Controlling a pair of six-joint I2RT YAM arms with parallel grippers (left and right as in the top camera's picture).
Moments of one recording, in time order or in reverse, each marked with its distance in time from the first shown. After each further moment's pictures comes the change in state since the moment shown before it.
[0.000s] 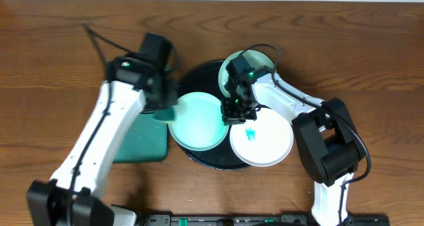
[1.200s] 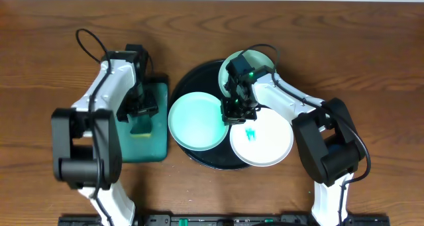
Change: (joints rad) left arm 0.203 0.350 -0.051 0.029 -0.054 0.038; right arm 0.000 0.000 0.000 0.010 -0.001 0.000
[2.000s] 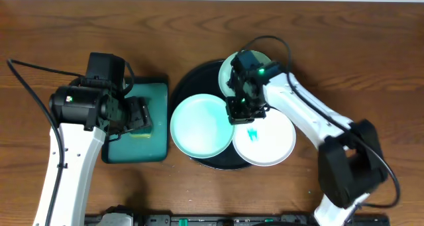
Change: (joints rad) left arm -0.043 -0.620 0.000 -0.248 0.057 -0.007; right arm 0.006 -0.216 0.029 -0.217 0.037 -0.108
